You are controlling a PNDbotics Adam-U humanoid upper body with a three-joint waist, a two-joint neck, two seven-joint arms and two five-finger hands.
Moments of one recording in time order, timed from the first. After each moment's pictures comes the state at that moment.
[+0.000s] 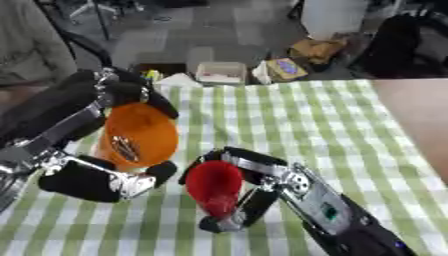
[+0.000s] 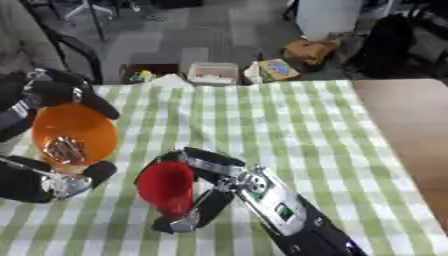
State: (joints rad) left arm -0.78 0.62 -0.50 -1.93 -0.39 -0.02 -0.24; right arm -0.63 -0.24 0.43 -1.44 -0.05 -0.38 0.60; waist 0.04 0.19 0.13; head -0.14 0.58
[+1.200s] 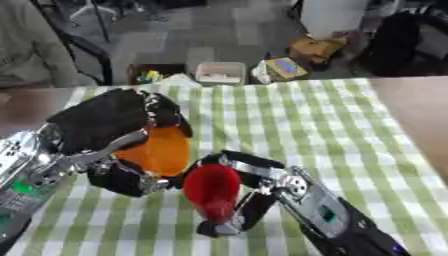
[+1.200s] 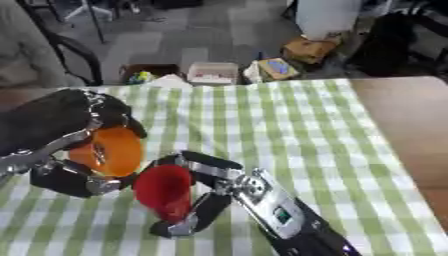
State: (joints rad) left arm -0.82 0.55 -0.55 -1.80 -0.78 -0.17 -0.31; right arm -0.63 -0.22 0.43 -1.44 -0.05 -0.38 0.61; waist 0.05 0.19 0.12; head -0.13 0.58
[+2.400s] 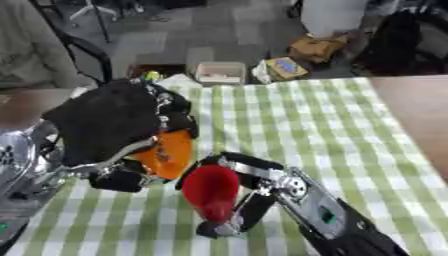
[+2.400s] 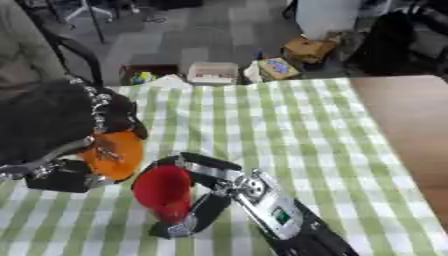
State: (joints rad) left arm -0.84 0.54 -0.54 -1.93 -0.90 -0.17 -0.34; right arm -0.62 -0.22 0.43 -1.43 -0.05 -0.37 0.61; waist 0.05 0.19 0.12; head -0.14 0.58
